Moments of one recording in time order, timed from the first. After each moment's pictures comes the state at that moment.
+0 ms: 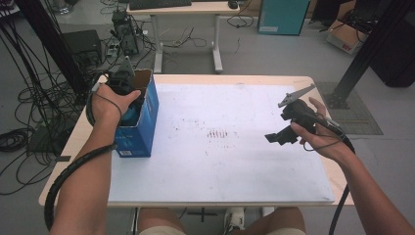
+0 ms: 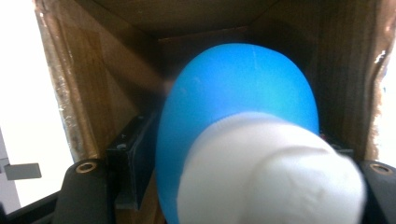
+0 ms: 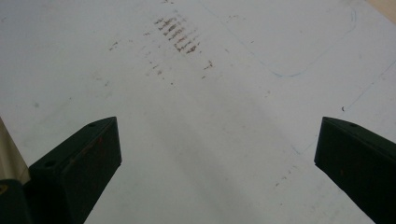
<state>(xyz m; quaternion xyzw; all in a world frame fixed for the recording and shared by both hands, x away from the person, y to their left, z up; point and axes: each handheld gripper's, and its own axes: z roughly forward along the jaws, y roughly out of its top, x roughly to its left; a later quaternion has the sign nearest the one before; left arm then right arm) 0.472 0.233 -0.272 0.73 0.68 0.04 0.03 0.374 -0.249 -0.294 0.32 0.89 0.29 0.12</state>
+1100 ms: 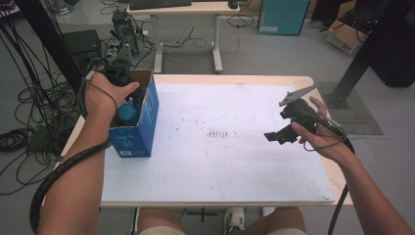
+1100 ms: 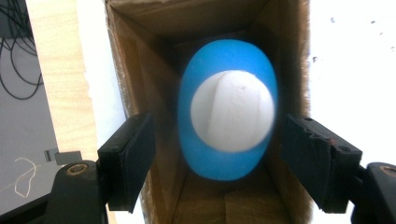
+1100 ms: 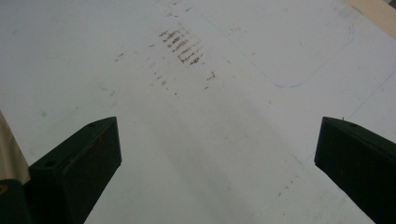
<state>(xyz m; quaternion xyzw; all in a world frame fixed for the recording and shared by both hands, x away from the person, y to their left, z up) 0.457 0.220 -0.224 0.74 0.66 0.08 0.02 0.372 -0.249 -0.291 0.31 0.89 0.31 0.12</state>
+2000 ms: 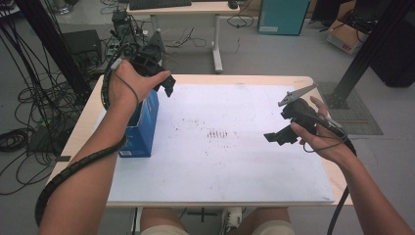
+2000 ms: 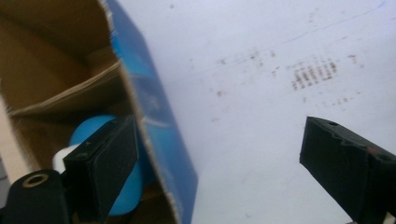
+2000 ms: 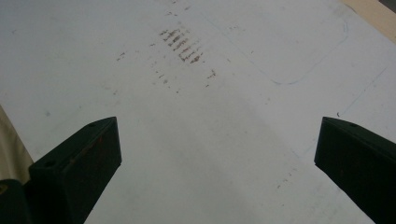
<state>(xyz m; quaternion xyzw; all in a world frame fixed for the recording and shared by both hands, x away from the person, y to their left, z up) 0.452 0.136 -0.190 0.81 0.56 0.08 0.12 0.364 -0.243 -0.280 0.32 0.89 0.29 0.13</state>
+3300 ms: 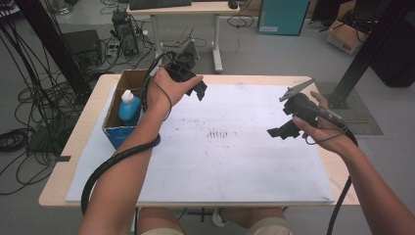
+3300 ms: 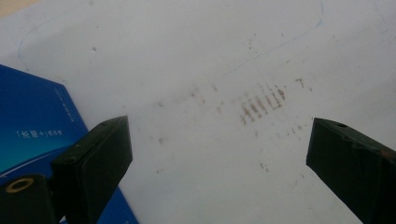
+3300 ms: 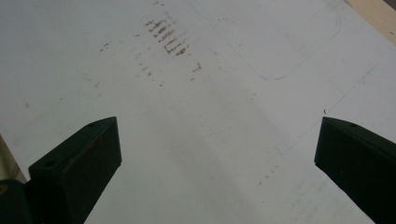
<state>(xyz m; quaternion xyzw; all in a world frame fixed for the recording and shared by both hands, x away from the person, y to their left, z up) 0.479 0.075 -0.232 0.84 0.51 0.06 0.15 0.384 -0.251 -0.282 0.32 0.90 0.28 0.12</state>
